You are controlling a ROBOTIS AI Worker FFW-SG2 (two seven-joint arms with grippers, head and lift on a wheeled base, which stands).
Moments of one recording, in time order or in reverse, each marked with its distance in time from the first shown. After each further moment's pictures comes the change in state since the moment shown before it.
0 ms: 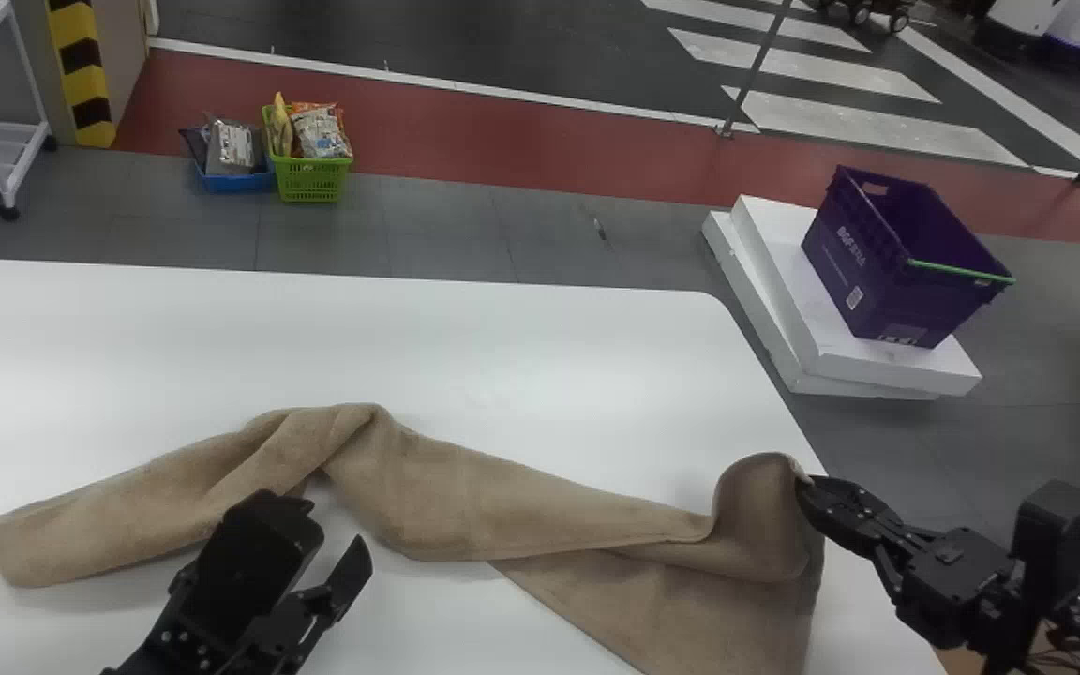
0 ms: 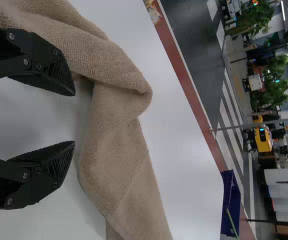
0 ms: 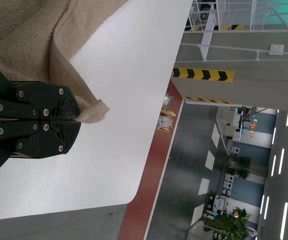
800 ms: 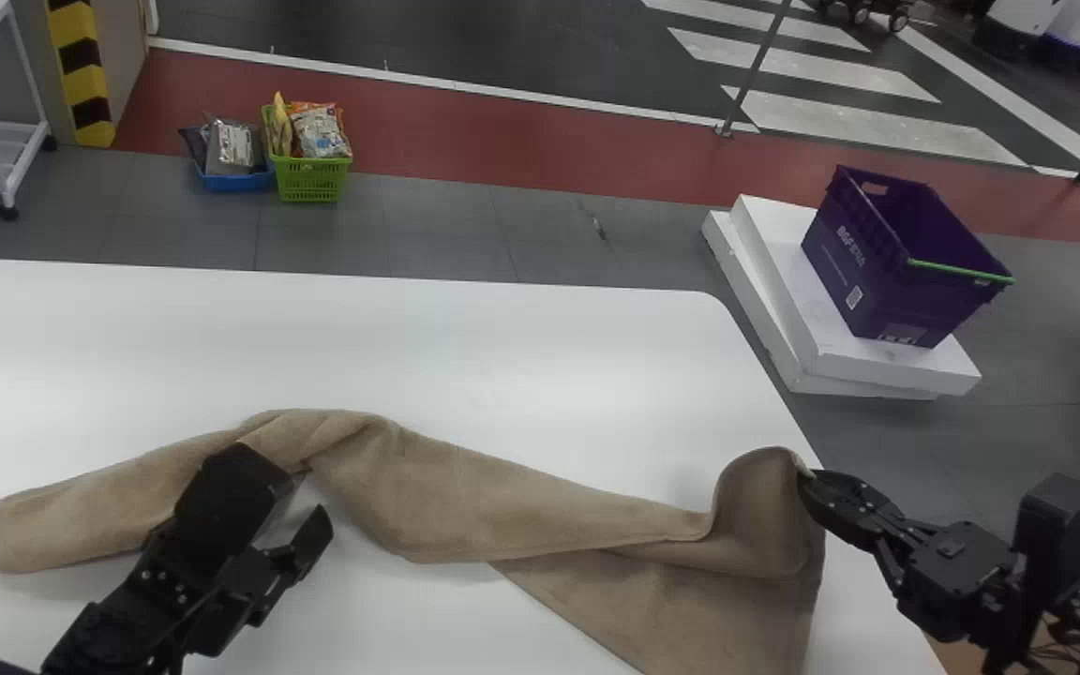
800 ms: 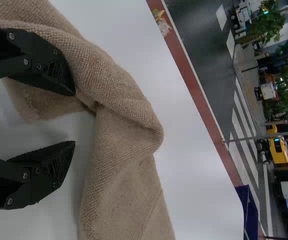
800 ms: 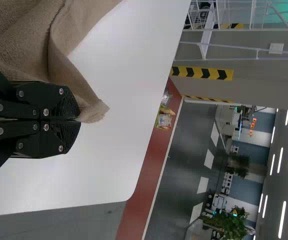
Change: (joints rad) left arm -0.096 -0.016 0.062 0.118 0.002 0.010 -0.008; right arm -0.010 -0.001 0.000 -0.006 0.004 0.008 0.000
